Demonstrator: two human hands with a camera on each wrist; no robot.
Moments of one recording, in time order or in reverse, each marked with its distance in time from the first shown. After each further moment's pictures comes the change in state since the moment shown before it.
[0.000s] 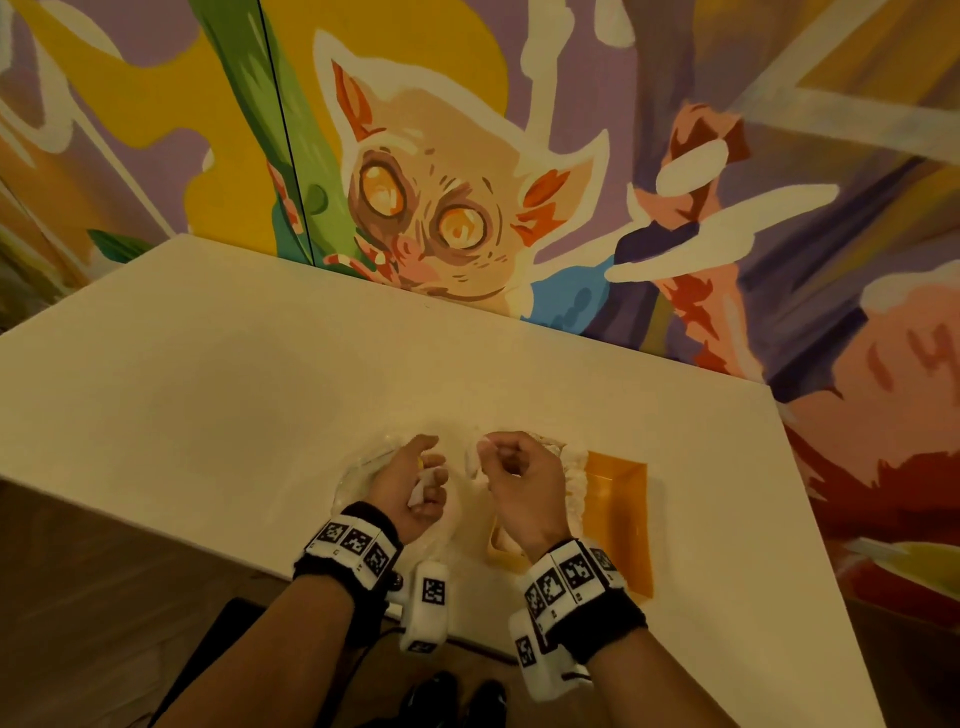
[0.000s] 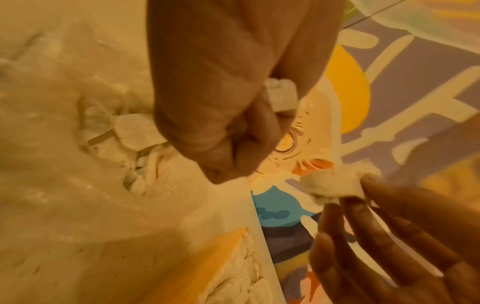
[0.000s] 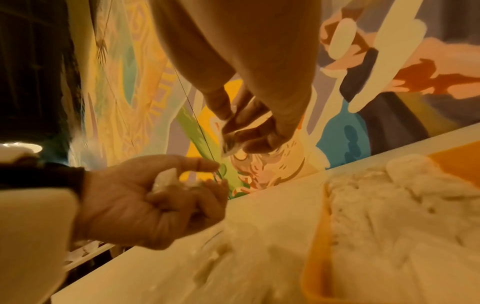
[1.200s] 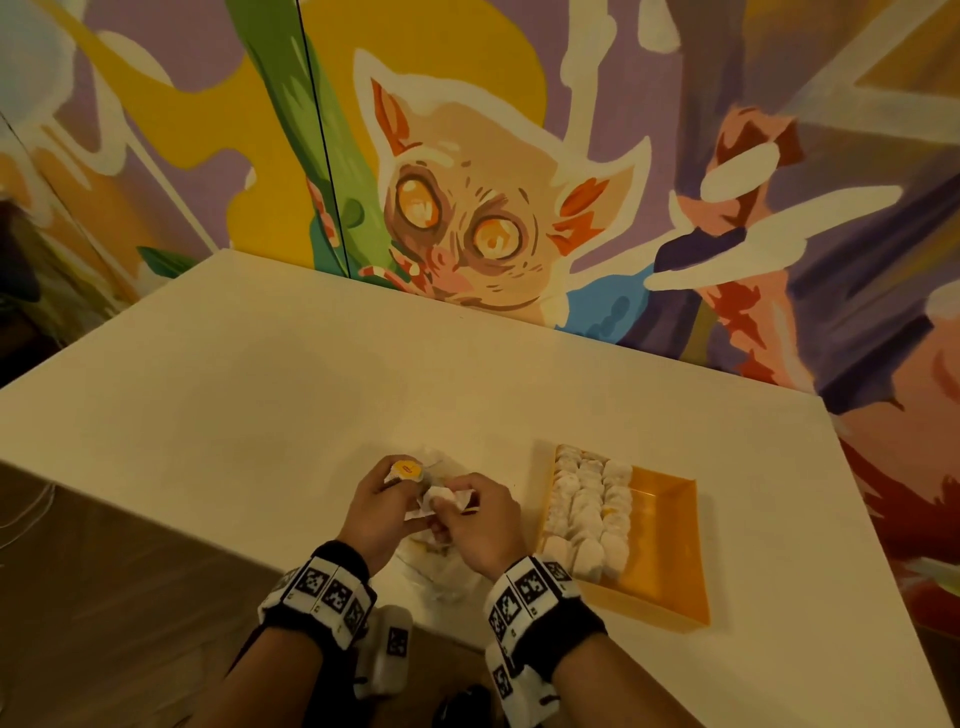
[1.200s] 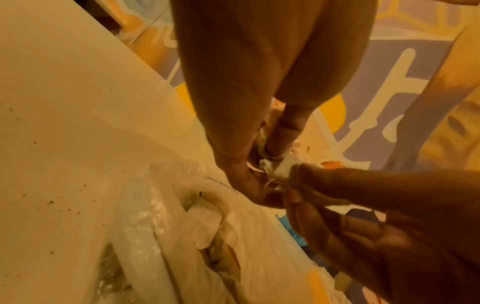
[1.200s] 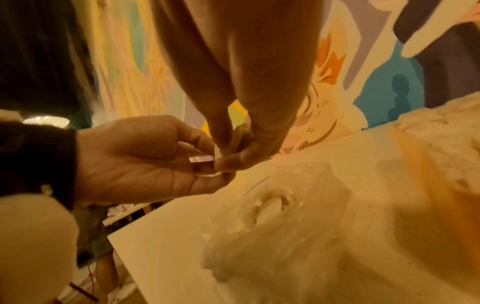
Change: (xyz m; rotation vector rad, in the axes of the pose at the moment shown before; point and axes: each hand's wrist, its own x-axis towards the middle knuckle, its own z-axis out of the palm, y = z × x) left_hand -0.021 0.018 -0.063 0.248 0.070 0.435; right_hand -0.019 0.004 0.075 -0.124 -0.308 0.231
